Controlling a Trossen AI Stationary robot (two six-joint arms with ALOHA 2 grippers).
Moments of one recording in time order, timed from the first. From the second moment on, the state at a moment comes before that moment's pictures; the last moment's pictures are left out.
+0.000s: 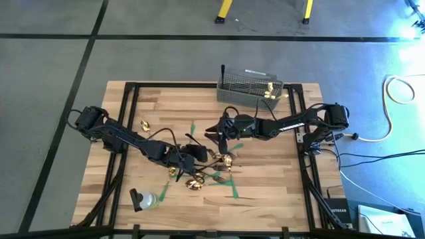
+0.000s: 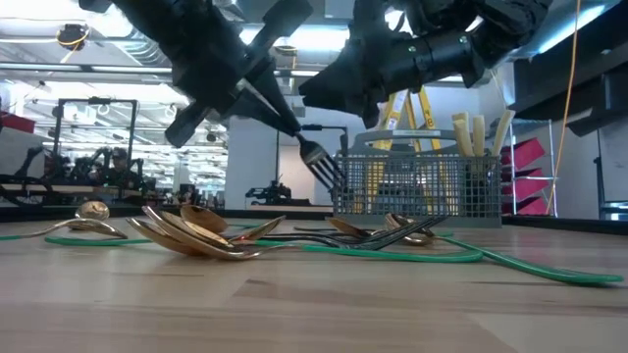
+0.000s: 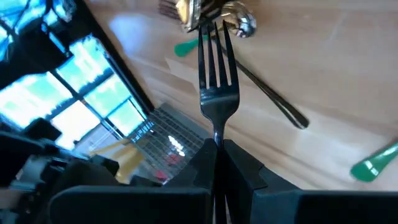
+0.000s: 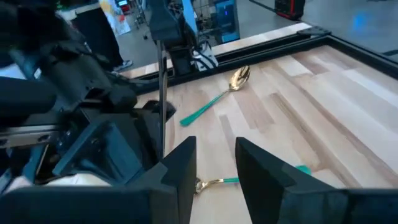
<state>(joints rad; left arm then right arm) -0.33 1.62 0.93 -0.06 -0.75 1.68 -0.04 1.65 0.82 0.55 -0.02 0.26</state>
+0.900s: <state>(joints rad) -0.32 1.63 0.93 0.04 -0.74 1.90 -0.03 1.66 0.82 0.66 -0.08 0.23</state>
